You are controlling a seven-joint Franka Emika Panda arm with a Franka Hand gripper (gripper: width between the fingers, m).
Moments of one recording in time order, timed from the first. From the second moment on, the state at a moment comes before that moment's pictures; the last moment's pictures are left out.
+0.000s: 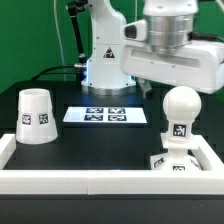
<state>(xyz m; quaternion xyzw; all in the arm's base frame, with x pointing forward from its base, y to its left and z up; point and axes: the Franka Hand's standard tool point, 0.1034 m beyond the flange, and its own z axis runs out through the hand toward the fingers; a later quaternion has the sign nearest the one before) 0.513 0.072 0.093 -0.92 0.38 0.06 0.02</state>
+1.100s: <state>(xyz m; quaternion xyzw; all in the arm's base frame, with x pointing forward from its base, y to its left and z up) 0.470 -0.007 0.087 -0.99 0.12 0.07 0.00</state>
